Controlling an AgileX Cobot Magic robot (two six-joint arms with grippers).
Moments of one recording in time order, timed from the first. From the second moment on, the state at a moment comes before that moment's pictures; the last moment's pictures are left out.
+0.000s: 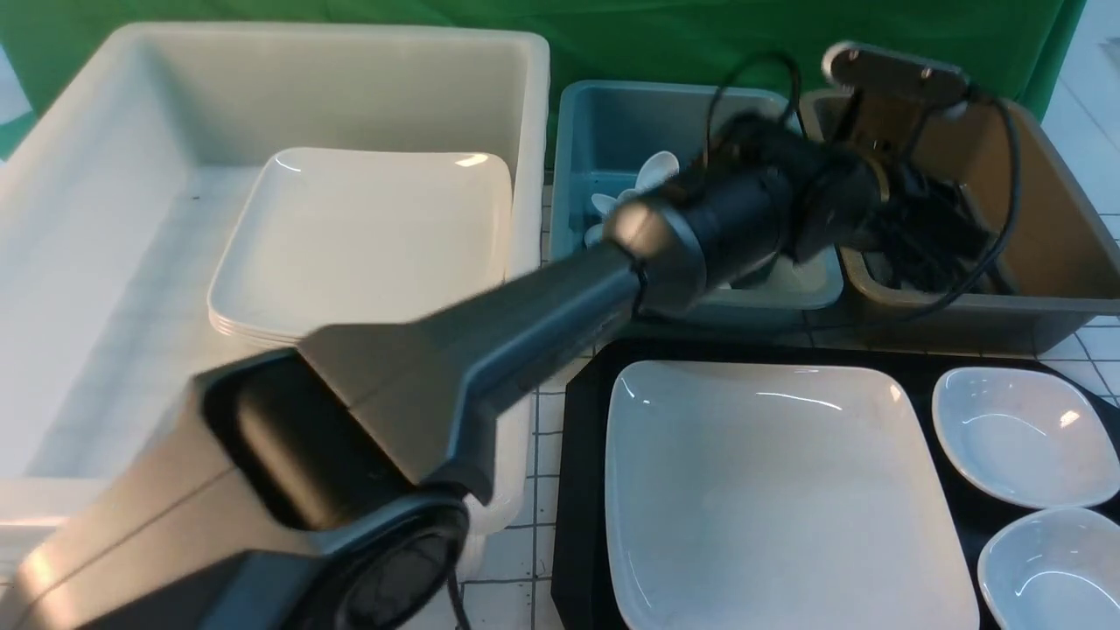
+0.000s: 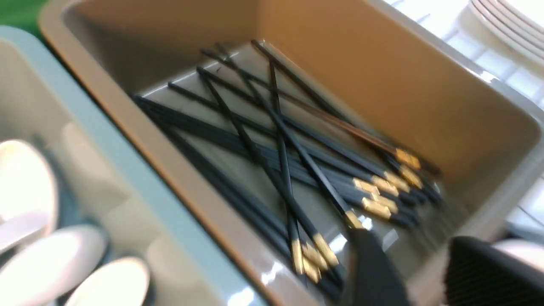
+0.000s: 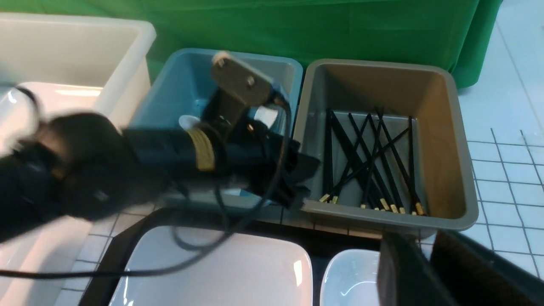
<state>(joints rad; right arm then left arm) 0.05 0.79 -1.18 0.15 0.93 -0.13 -0.81 2.42 -2.37 0.02 0.60 -0.14</state>
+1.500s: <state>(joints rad) 0.05 1.05 -0.65 0.10 1.13 -0.17 -1.01 1.51 -1.38 -0.14 1.00 -0.06</state>
